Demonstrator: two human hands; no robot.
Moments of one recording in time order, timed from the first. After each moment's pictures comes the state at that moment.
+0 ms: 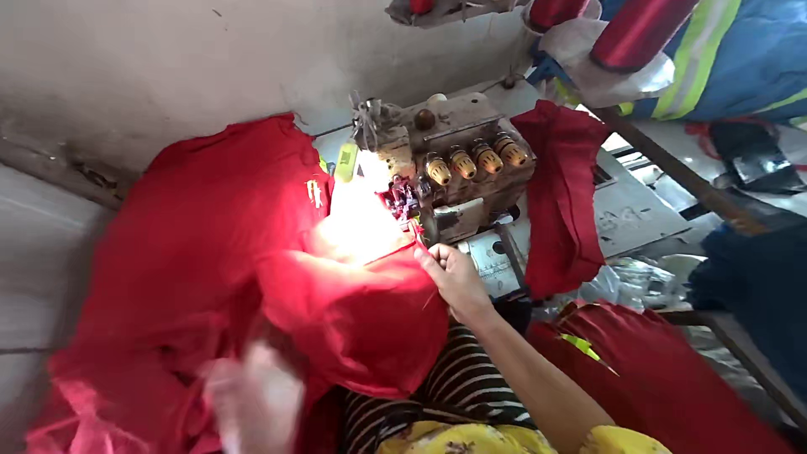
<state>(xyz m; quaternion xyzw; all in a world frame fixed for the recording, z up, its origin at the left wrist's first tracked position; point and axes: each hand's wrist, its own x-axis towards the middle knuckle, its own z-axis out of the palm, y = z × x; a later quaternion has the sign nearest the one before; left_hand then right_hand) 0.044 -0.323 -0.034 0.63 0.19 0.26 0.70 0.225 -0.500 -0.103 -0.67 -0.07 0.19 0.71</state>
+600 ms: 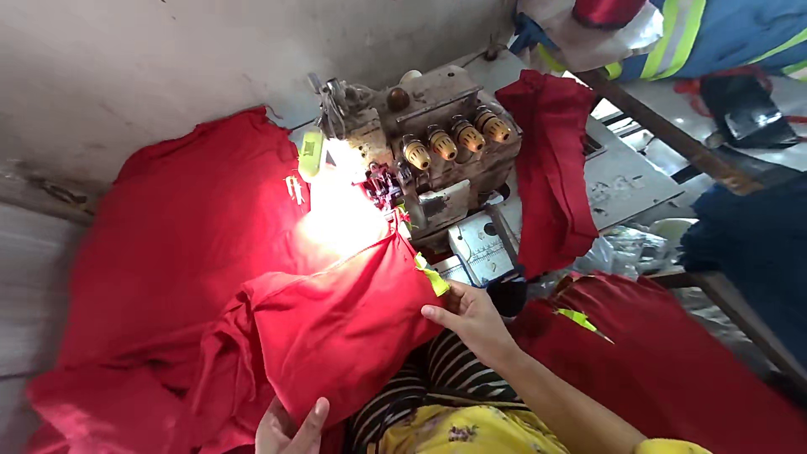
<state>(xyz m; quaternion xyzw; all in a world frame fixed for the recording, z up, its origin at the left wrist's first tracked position) 0.001 -0.357 -0.054 0.62 0.33 0.17 0.69 0.168 -0.540 -0.129 -0.58 -0.07 0.24 0.77</state>
